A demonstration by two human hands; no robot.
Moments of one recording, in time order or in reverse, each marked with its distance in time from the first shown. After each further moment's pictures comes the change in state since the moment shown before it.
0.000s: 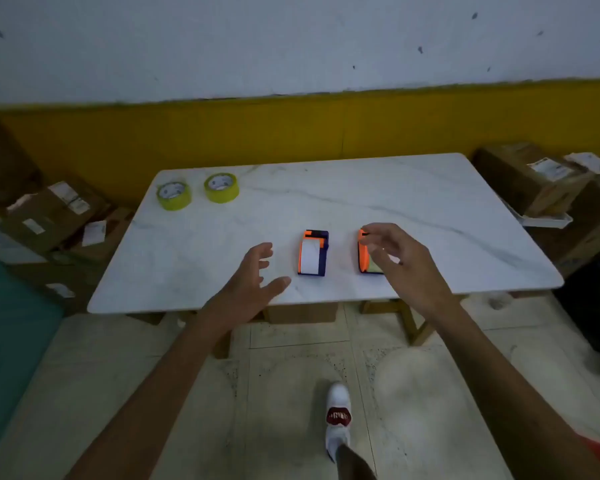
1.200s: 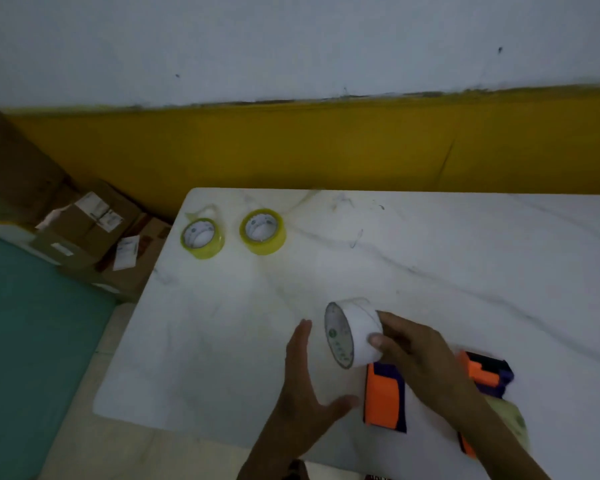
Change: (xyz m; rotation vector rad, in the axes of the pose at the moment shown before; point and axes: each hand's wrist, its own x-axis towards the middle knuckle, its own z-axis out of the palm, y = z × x) left_hand 0.207 -0.075 -0.007 -0.136 0.180 -0.227; right_hand 0.272 0.063 0.104 0.166 -0.456 0.223
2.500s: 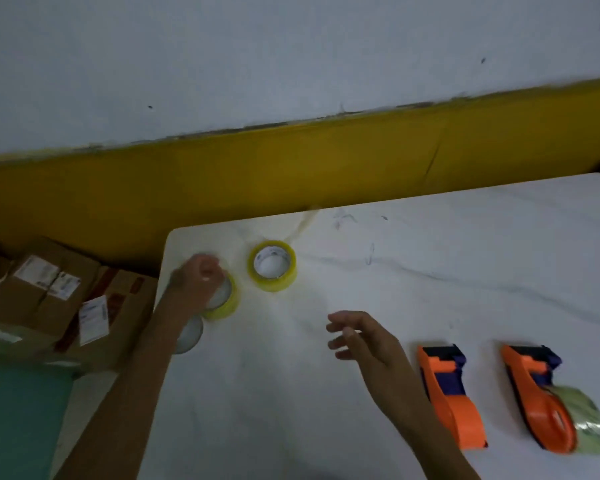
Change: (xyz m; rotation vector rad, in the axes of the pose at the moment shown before) left_hand 0.267 -0.046 -0.283 0.452 0.069 -0.007; right_hand 0.090 -0.069 0.148 0.345 0.384 0.066
